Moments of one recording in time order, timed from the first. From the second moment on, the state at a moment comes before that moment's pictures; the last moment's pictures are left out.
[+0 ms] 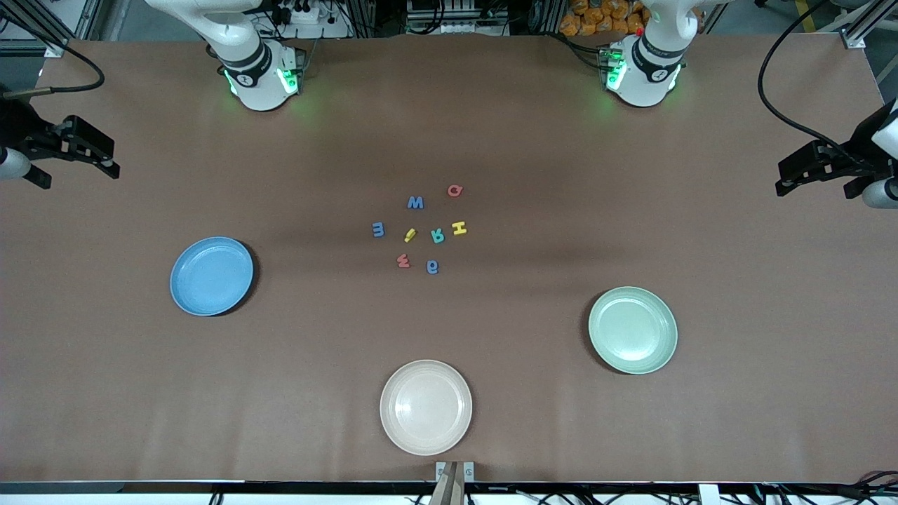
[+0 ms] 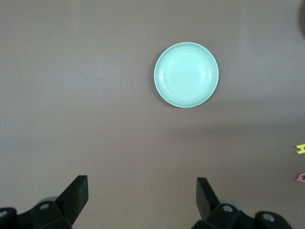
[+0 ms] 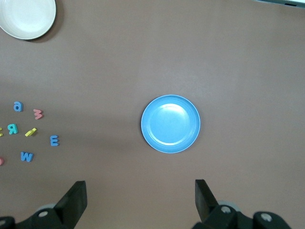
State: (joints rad) left arm 0.11 0.07 -0.18 -1.44 0.02 1.52 -0.01; right arm 0.01 -0.01 0.02 -1.50 0.00 1.52 -0.13
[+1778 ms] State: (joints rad) left arm -0.51 0.50 -0.24 -1.58 0.02 1.98 -0.92; right arm 0.30 0.40 0.02 -1.52 0.07 1.90 0.07
